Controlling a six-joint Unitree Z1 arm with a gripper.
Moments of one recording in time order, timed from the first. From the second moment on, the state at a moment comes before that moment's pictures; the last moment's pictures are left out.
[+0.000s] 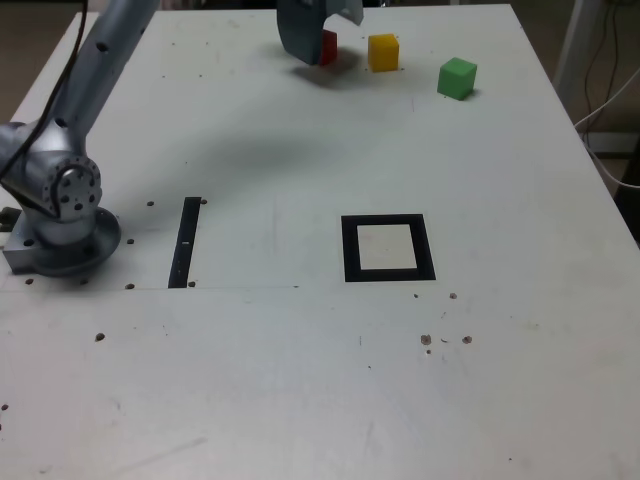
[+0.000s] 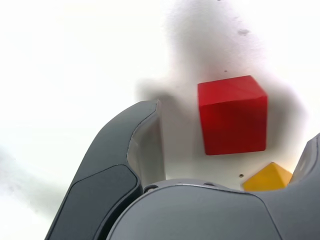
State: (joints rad) arm 0.90 2.50 -2.40 1.57 0.10 0.12
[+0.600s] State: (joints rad) arm 0.91 2.57 -2.48 1.60 0.09 0.09
